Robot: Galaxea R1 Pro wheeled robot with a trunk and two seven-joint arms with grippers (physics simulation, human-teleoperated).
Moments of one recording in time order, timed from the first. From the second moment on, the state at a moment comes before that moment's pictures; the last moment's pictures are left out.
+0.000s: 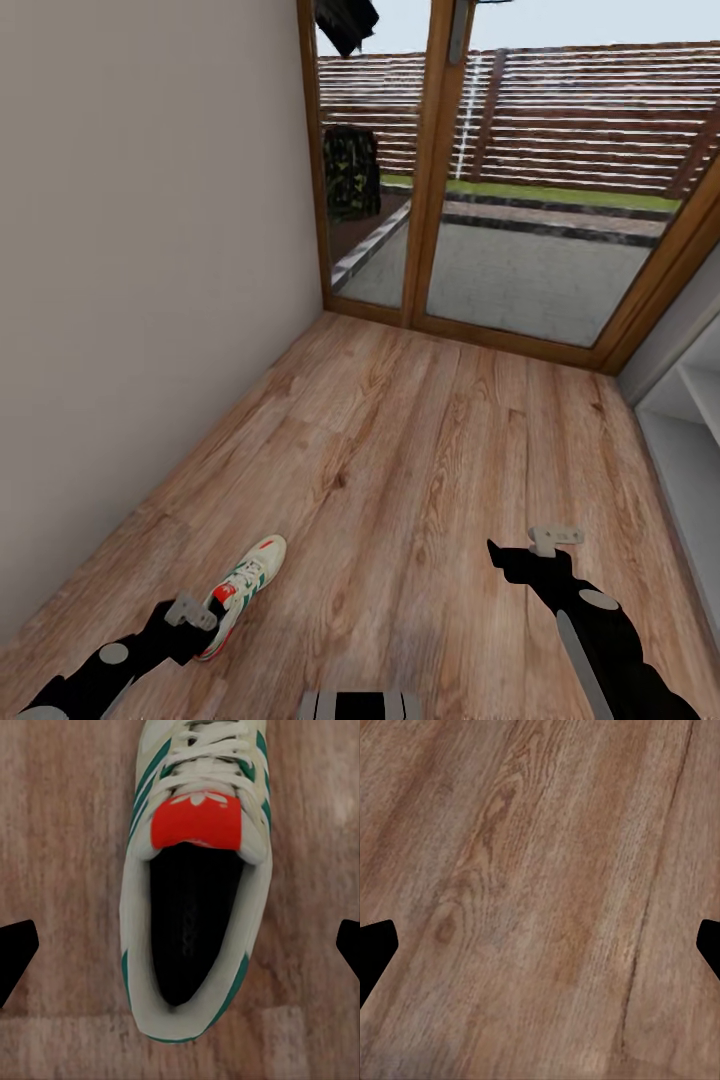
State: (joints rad) left arm -0.54 0.24 0.00 -0.27 -0.33 -0.21 -0.33; right arm -0.19 -0.09 -0.06 -1.46 -0.08 0.56 0.00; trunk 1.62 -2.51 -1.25
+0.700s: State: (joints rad) left arm -0.54 0.24 0.00 -0.27 -0.34 -0.21 -0.33; right arm -0.19 -0.09 -0.06 -1.46 -0.08 0.56 0.00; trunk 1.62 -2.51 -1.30
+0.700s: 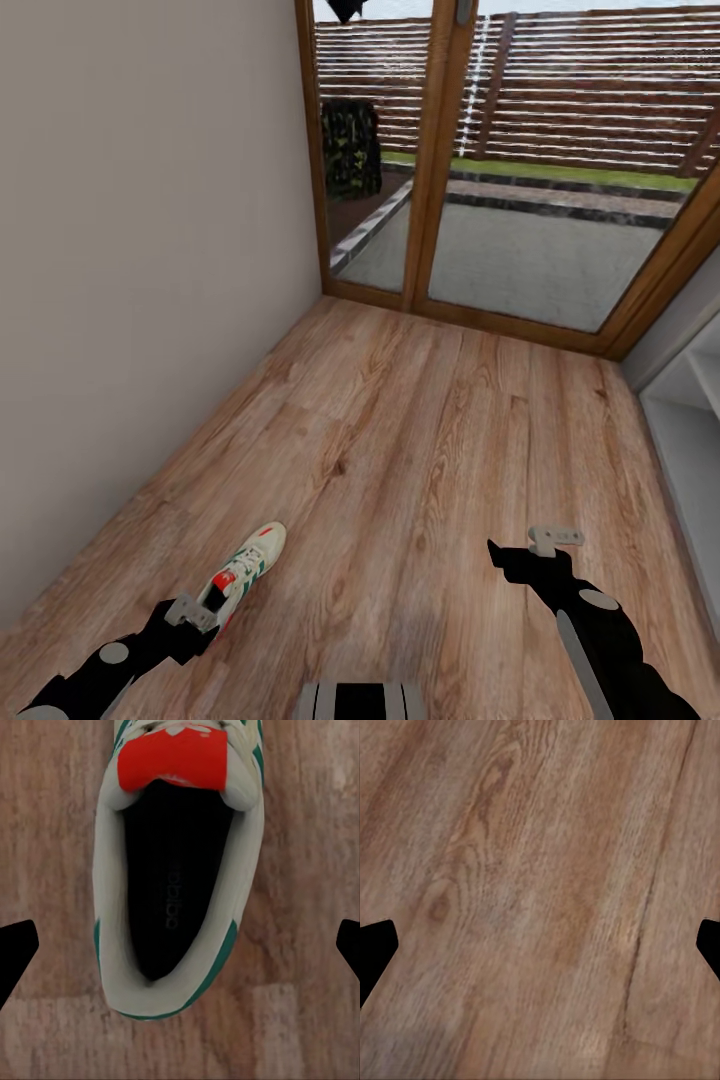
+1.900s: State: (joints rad) left arm -0.54 0.24 0.00 -0.27 -0.33 -0.21 -0.33; right arm -0.19 -0.09 -0.06 -1.46 -0.08 0.56 0.00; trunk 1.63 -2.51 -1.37
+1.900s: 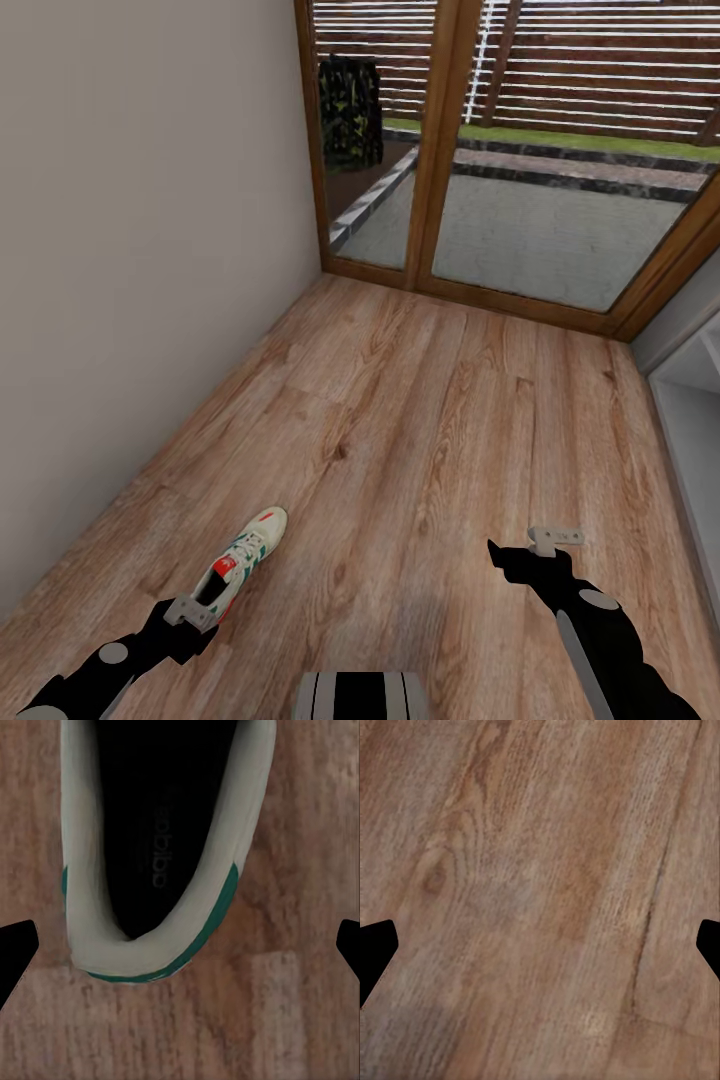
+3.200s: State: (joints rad) left arm -0.54 0.24 0.00 -0.27 -0.34 -0.21 -0.32; right arm -0.19 -0.09 -0.06 -1.46 -0.08 0.56 0.00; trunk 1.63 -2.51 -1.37
